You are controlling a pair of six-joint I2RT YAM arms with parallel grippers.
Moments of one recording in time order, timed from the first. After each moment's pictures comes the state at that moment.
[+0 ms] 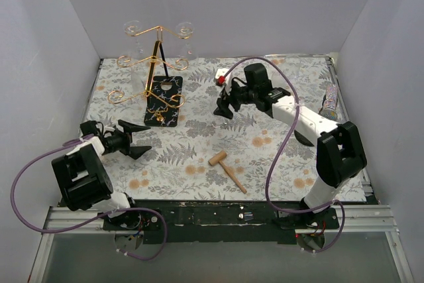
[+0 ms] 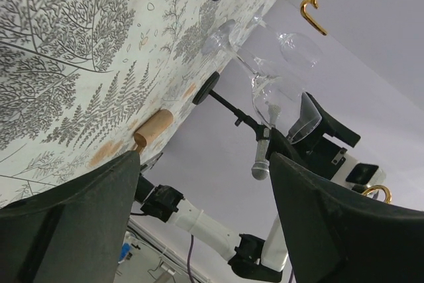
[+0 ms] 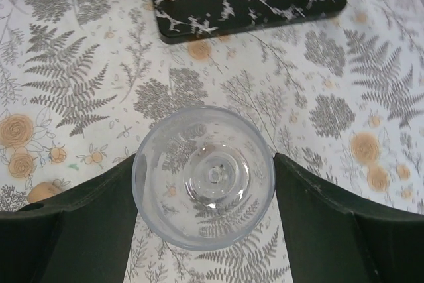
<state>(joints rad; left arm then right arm) 0.45 1.47 0.62 -0.32 1.04 -0.91 0.59 1.68 1.30 -0.17 -0.62 -0.51</state>
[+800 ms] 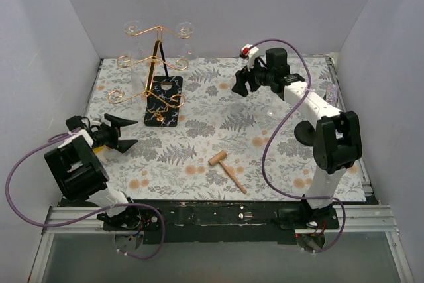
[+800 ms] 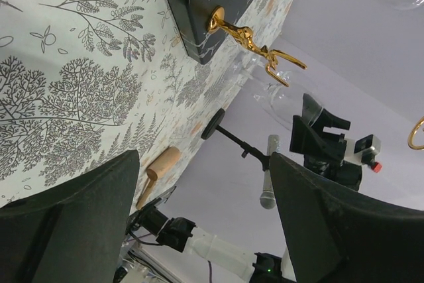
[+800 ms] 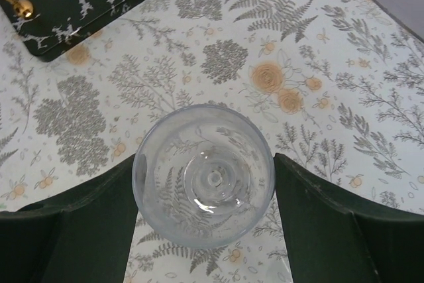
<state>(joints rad) 0.57 1.57 0.77 -0.37 0.99 -0.77 0.35 1.78 1.42 -0.19 -0.54 -0.27</state>
